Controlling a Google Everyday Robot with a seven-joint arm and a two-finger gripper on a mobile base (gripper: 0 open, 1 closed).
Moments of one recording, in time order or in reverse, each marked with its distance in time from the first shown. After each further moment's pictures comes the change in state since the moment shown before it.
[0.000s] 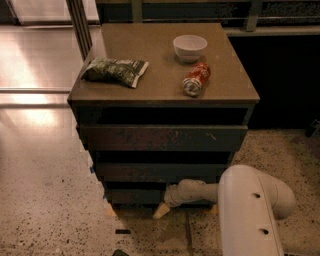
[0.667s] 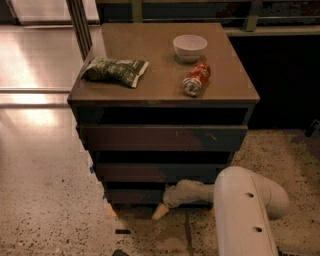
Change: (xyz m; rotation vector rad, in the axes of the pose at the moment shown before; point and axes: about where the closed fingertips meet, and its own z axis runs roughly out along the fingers) arm 0.008 0.000 0.015 -0.013 0.013 0.017
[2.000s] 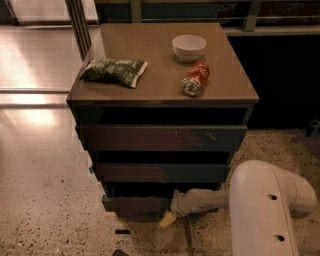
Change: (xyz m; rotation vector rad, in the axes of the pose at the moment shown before) arm 0.016 0.035 -0.057 0.034 0.001 0.067
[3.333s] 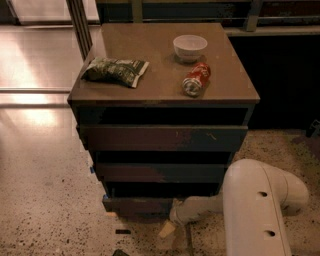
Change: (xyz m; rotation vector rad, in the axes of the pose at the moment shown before) arm 0.029 0.036 0.013 -0.050 0.049 0.018
